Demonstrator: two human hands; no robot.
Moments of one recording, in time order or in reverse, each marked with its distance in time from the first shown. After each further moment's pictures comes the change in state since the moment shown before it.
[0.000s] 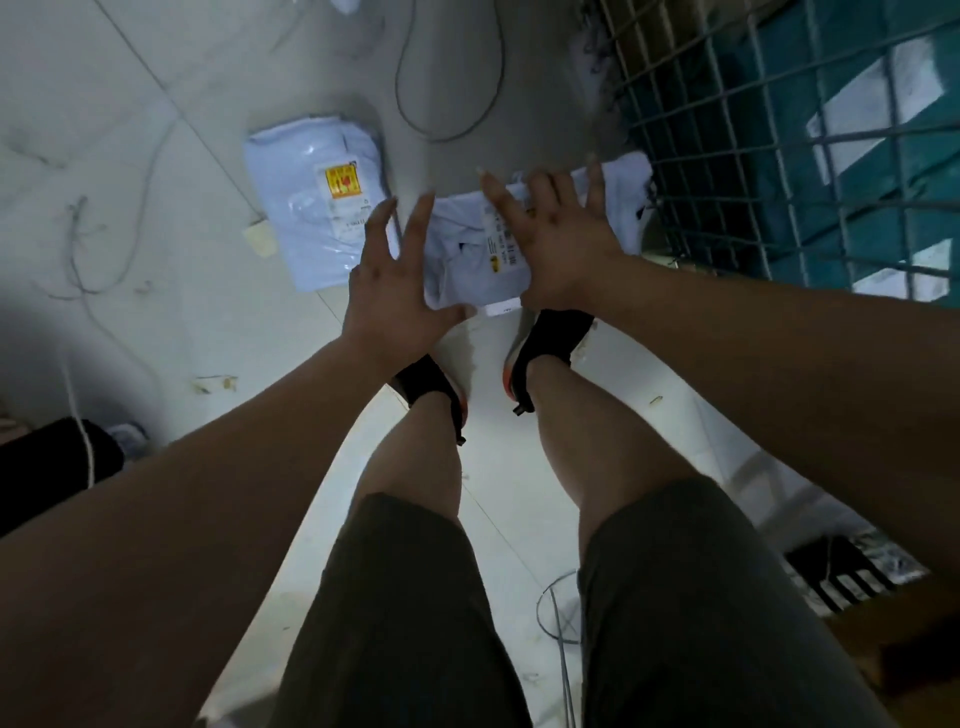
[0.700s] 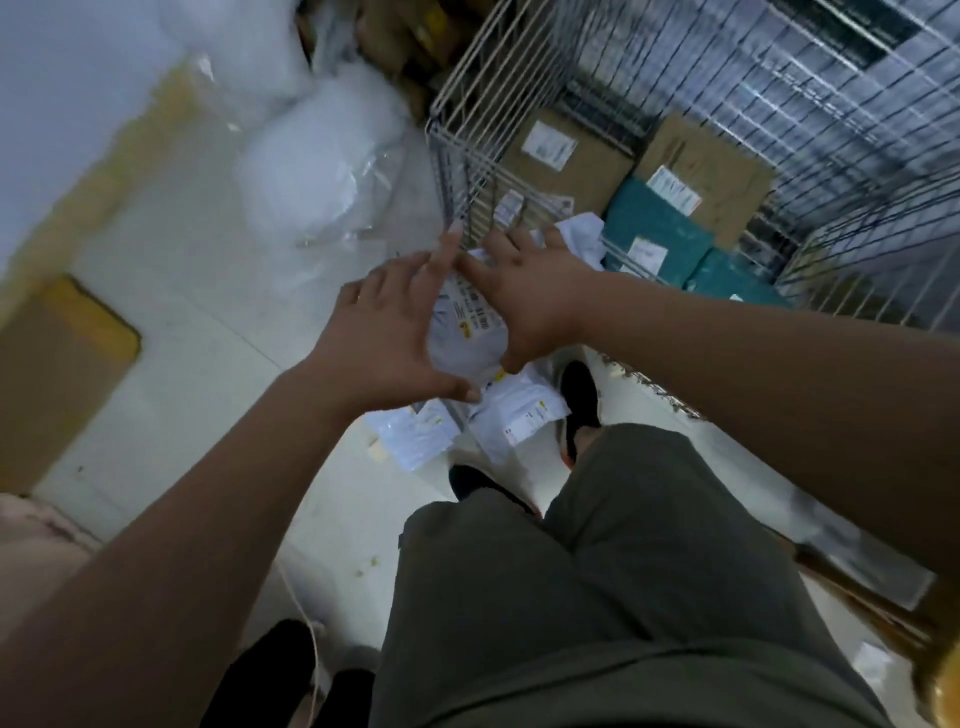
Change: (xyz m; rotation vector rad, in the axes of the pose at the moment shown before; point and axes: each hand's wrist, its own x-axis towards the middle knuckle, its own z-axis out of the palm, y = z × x) left_hand -0.083 0.270 -0.353 0.584 -0.141 0.599; right_hand -0.171 -0.008 -0.407 0.150 0.056 0.166
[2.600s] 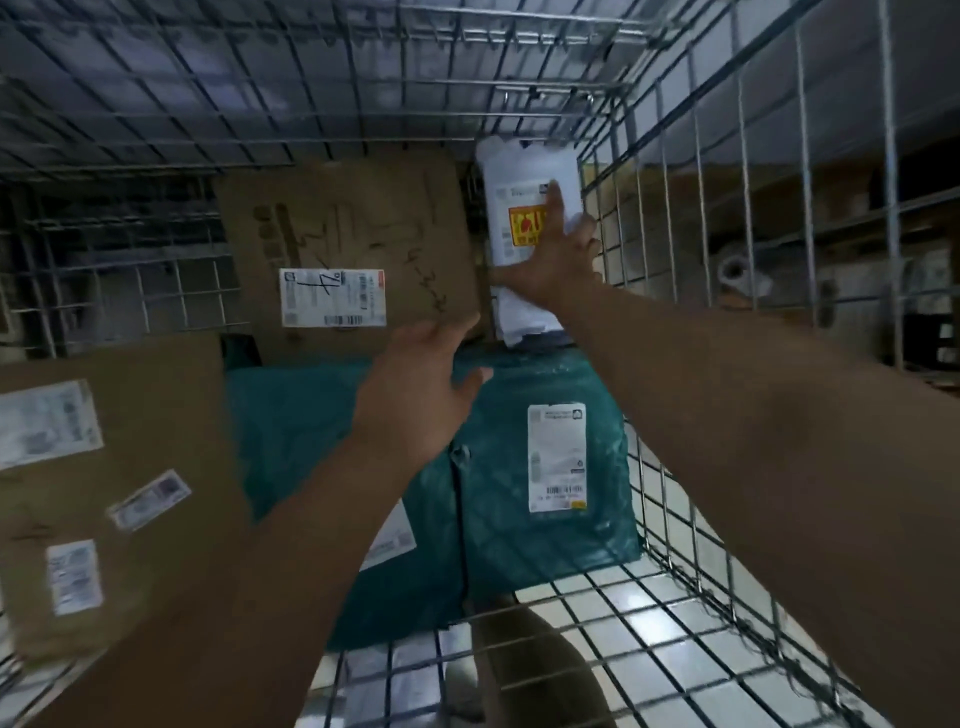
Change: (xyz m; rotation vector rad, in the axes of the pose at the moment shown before) left_hand 0.573 0.274 0.343 -0.125 -0.391 0.388; right_hand 0.034 0.610 0.434 1.189 0.332 1.478
